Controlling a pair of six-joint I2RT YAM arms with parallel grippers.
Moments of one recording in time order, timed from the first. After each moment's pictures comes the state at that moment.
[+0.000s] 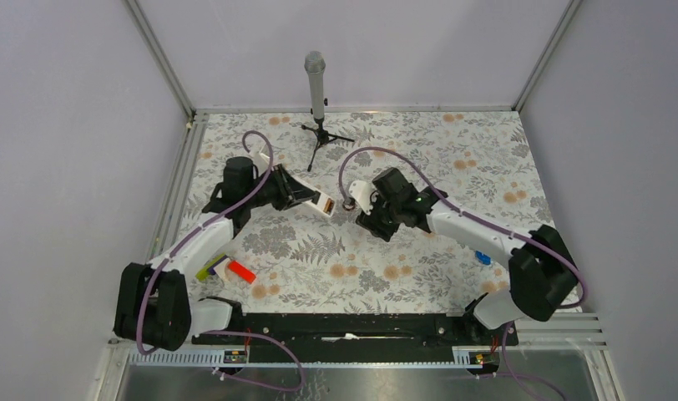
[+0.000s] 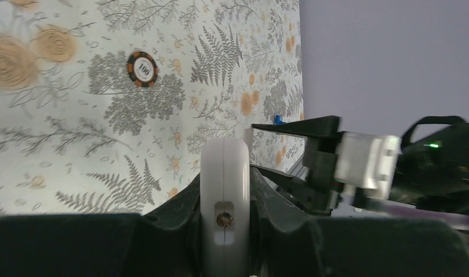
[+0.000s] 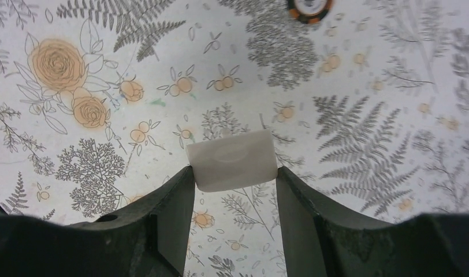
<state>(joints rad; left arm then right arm) -0.20 1.23 0.73 0.01 0.68 -0.84 0.74 1.52 1.02 -0.52 -0.13 -0.44</state>
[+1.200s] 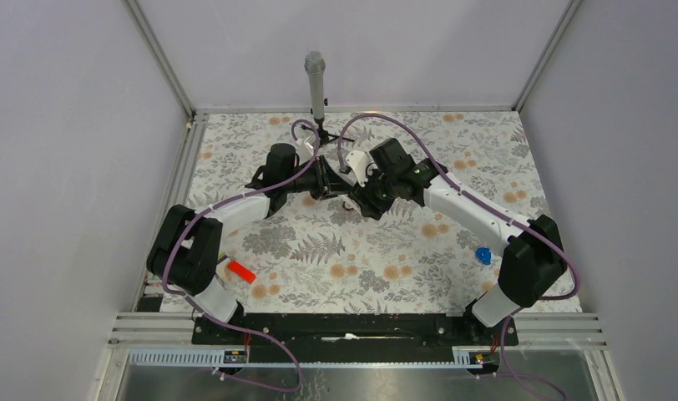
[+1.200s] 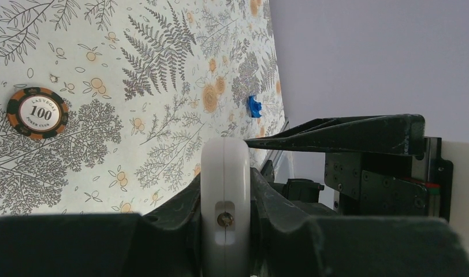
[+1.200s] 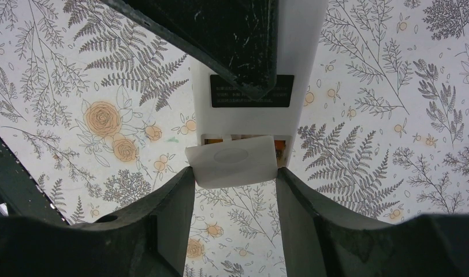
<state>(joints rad) -0.43 1.62 0.92 0.29 0.75 -0.93 0.68 1.58 1.31 -0.68 -0.22 -0.32</state>
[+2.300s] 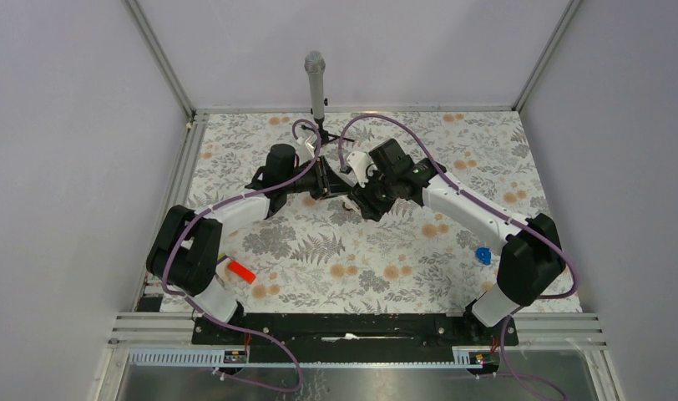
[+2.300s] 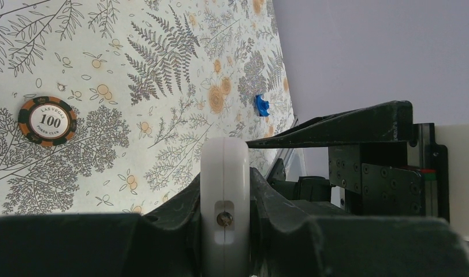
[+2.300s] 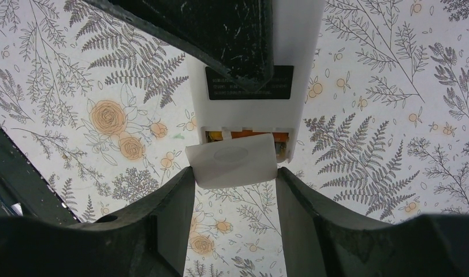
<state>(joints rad) -0.43 1.62 0.91 0.30 0.74 -0.87 0.68 1.60 1.31 -0.70 -0.22 -0.28</state>
